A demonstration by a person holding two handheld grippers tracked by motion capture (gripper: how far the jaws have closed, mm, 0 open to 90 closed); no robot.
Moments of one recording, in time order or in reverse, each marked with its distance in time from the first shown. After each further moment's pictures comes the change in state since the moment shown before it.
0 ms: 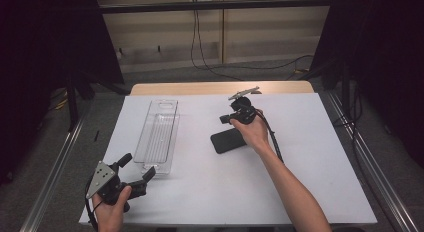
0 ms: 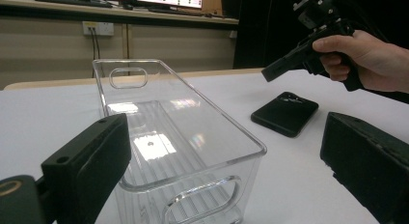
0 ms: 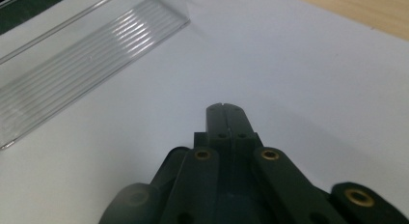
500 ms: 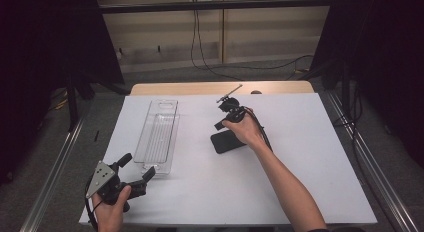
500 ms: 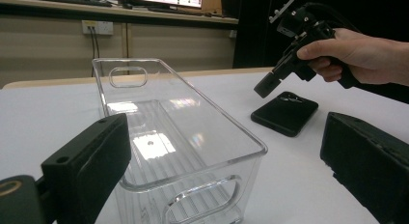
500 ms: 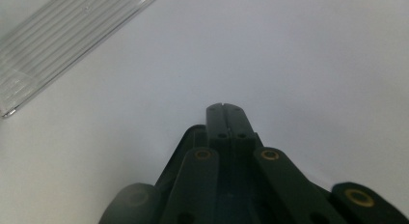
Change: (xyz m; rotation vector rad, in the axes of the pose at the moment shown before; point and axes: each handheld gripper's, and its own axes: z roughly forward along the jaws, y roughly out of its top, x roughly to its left) left arm 0.000 -0.001 0.001 0.000 -0.003 -0.009; right arm 0.007 0.015 0.027 0.244 0.044 0.001
